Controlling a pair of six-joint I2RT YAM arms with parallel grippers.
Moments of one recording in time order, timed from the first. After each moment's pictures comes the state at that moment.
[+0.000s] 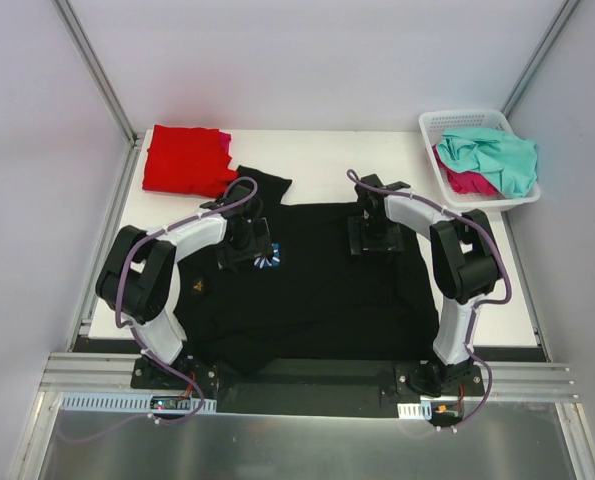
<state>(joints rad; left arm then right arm) -0.43 1.71 1.04 -0.61 0.03 -0.69 0.42 1.93 1.33 -0.87 0.05 0.32</state>
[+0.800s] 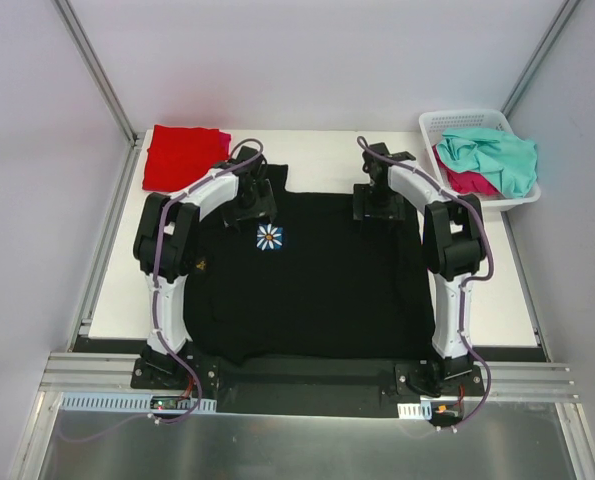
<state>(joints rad) -0.35 2.07 1.55 -0.73 -0.03 -0.60 0.33 2.15 1.72 -0.97 0.09 0.31</state>
